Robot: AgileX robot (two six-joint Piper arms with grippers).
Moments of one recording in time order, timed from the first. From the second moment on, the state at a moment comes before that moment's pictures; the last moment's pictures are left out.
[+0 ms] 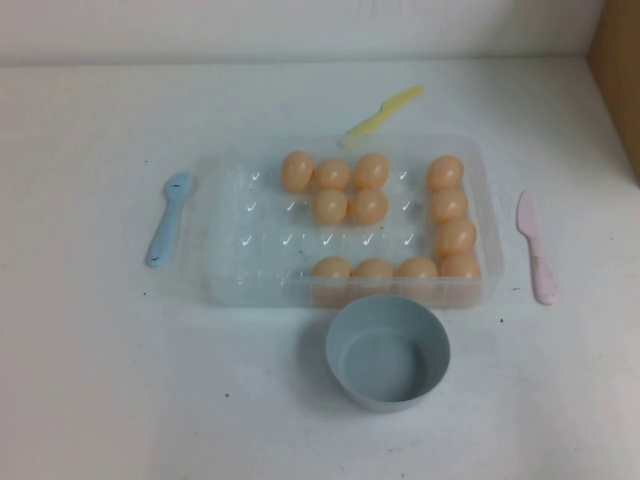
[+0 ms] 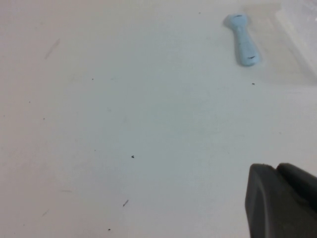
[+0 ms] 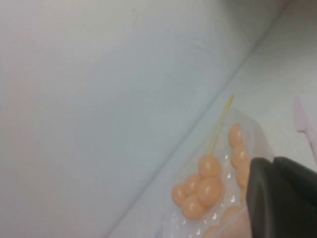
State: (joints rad) right arm 0.07 -0.01 0.03 1.37 0.13 -0.25; left arm 0.00 -0.01 0.03 -0.05 0.37 0.13
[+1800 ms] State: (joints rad) right arm 0.36 1.67 -1.53 0.20 1.15 -0.47; left arm 0.00 -0.01 0.03 -0.05 0.37 0.13
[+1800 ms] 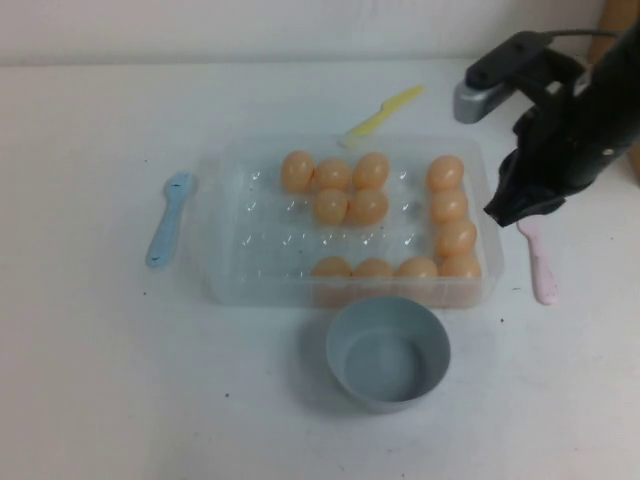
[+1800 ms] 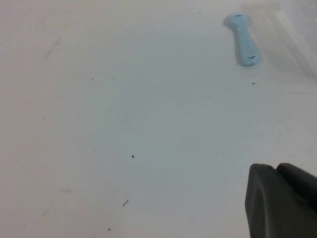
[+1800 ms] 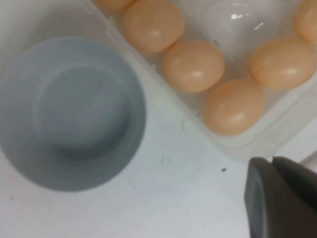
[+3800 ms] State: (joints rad) right arm 0.41 2.24 -1.97 -0.01 1.21 -0.13; left arm 0.00 -0.01 0.03 -0.05 0.37 0.13
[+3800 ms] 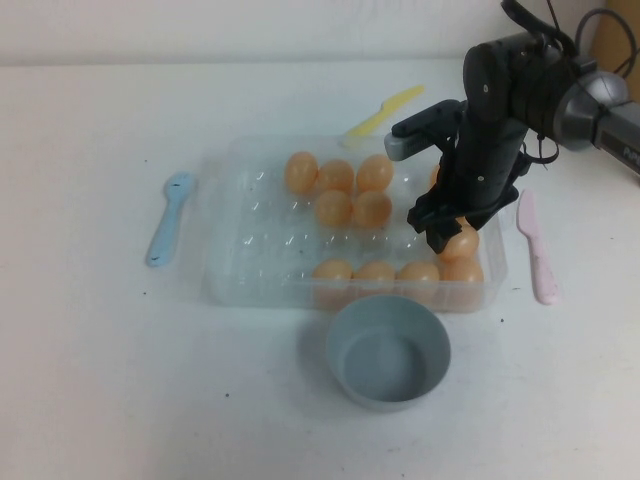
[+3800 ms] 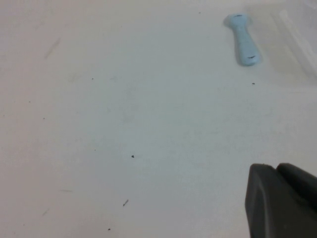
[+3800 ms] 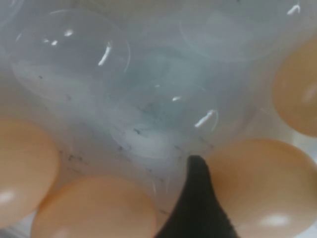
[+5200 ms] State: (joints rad) right arm 0.41 2.17 -1.95 0.03 1.23 -0.77; left arm 0.00 -0.01 0.03 -0.05 0.37 0.13
